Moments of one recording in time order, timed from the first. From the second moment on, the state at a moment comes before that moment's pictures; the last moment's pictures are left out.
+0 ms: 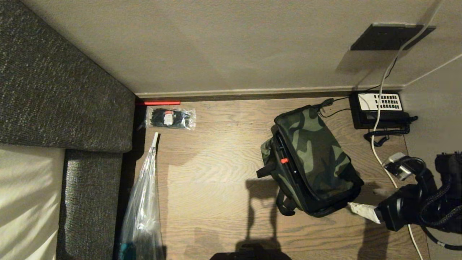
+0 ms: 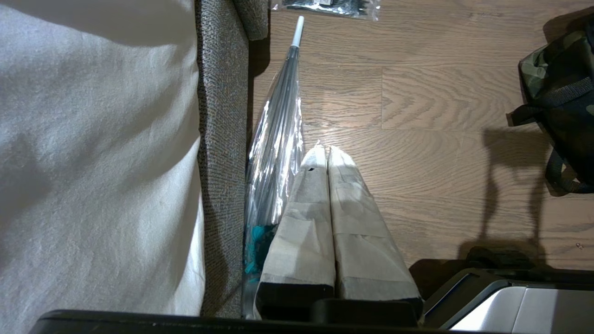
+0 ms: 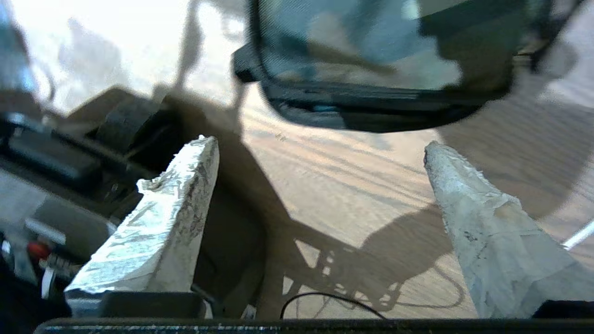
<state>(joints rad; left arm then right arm) 0.00 0.00 0.00 0.01 0.00 0.00 0.07 1.47 -0.40 -0.40 0.27 -0.28</state>
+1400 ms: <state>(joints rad) 0.00 0.00 0.00 0.01 0.00 0.00 0.38 1.96 -0.45 -0.89 -0.20 -0.27</state>
